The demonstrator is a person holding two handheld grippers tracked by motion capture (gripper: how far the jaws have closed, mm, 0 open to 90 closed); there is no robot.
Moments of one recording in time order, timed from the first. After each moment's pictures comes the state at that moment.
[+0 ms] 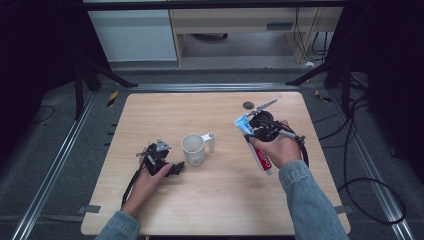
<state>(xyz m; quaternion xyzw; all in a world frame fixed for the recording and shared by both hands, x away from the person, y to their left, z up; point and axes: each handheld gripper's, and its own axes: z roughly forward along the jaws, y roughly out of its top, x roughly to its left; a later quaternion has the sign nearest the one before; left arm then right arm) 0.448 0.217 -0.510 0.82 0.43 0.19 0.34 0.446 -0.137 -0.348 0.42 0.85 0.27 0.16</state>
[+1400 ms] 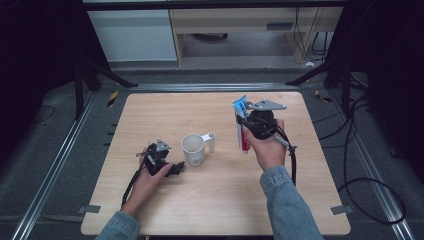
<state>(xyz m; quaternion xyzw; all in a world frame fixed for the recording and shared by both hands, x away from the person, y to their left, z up) 0.448 0.217 -0.510 0.82 0.43 0.19 0.34 0.444 -0.124 -0.349 0.43 0.74 0.45 0.26</state>
